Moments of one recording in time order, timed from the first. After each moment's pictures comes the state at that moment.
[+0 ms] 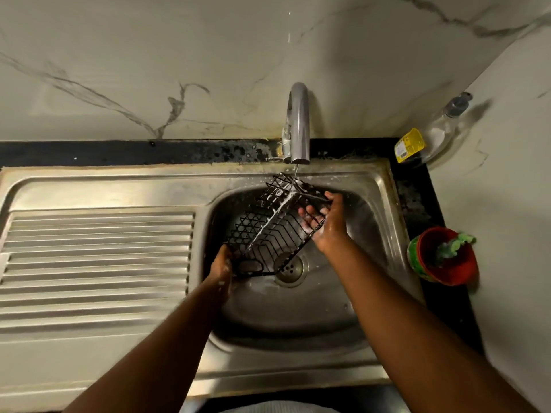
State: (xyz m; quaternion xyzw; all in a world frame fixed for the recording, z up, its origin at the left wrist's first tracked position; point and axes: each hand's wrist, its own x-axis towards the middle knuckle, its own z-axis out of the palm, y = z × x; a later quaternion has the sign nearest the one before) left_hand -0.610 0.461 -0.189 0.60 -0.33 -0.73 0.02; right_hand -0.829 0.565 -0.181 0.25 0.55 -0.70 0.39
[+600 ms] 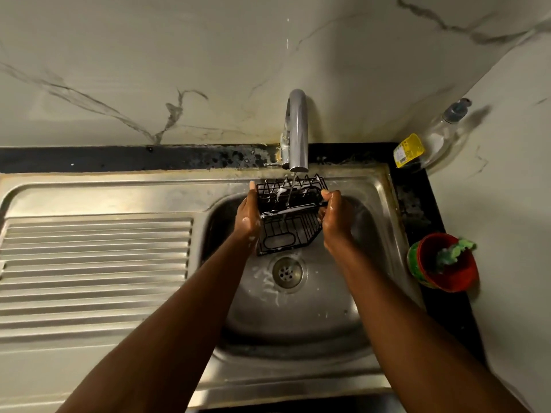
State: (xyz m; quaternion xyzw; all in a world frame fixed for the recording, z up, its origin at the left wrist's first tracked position) left_hand -0.718 0.435 -0.149 0.45 -0.50 -0.73 0.13; right_hand -0.835 0.556 -0.157 0.09 0.72 -0.67 0.19
